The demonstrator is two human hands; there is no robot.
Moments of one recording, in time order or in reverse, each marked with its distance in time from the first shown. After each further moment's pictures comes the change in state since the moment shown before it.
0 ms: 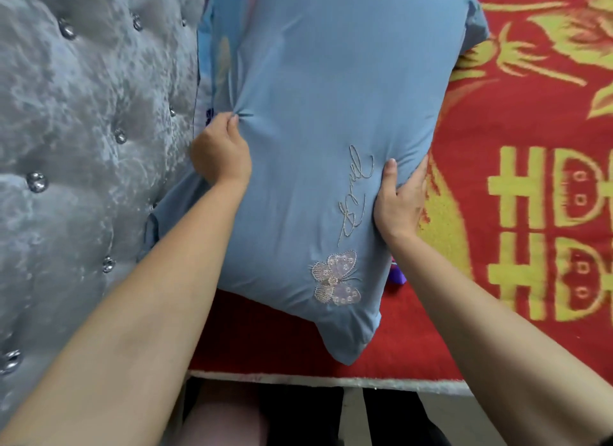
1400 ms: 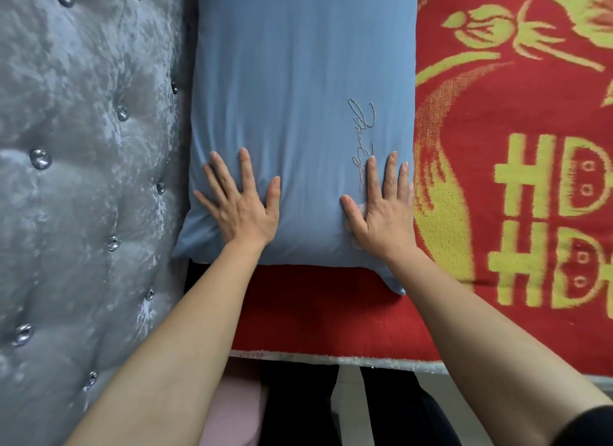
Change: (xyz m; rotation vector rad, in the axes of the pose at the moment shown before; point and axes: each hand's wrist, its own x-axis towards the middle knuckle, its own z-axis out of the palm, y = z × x) left_hand -0.106 -0.073 0.015 0.305 -0.340 0.127; right_hand -0.032 0.049 -0.002 -0.760 -0.366 -0.490
